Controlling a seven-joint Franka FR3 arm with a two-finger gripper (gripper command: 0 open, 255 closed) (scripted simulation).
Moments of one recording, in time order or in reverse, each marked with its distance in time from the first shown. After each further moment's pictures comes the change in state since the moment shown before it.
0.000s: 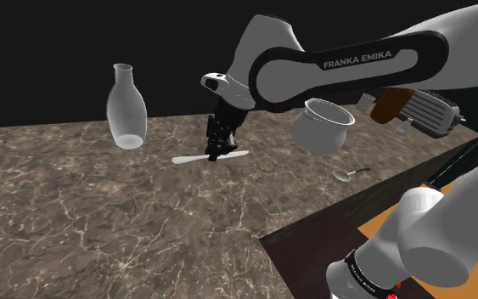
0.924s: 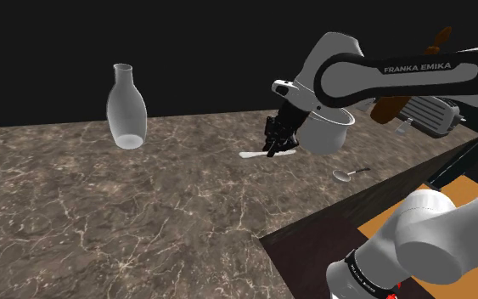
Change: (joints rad) arm -0.109 -0.353 -0.214 -0.322 0.000 -0.085 -0.312
